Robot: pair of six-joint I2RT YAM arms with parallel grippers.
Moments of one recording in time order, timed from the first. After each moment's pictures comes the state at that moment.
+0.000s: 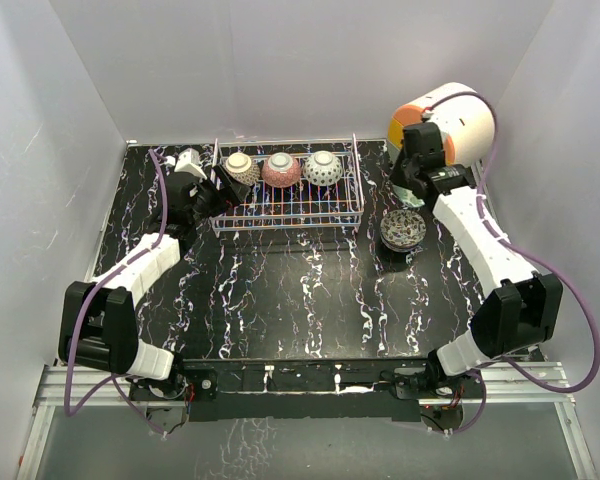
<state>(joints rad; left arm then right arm) -0.21 1.42 0.88 0.18 0.17 -0.62 0.27 1.50 1.45 -0.57 0.27 0.47</state>
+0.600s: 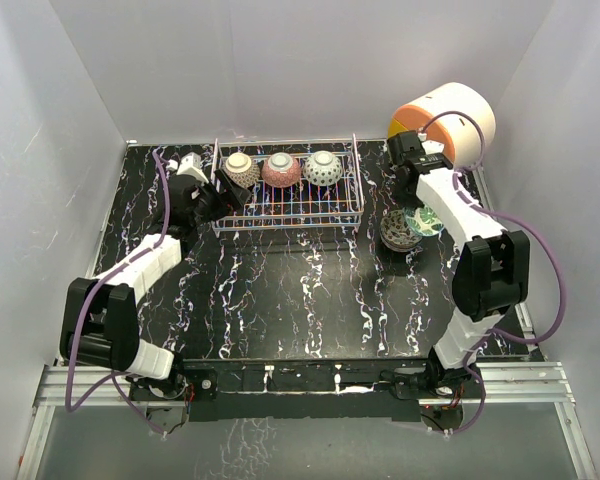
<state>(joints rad) -0.21 1.43 0.87 0.18 0.17 -0.62 0.21 1.74 1.51 -0.84 0.40 0.57</state>
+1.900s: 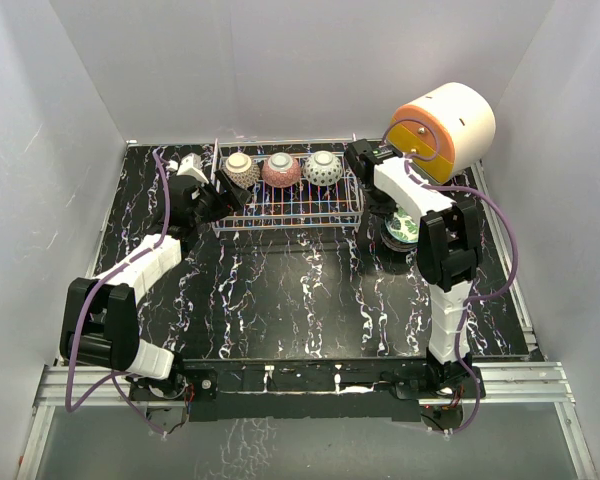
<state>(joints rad) -0.21 1.44 0.86 0.18 0.17 -0.62 0.35 2.07 1.81 -1.15 0.56 0.66</state>
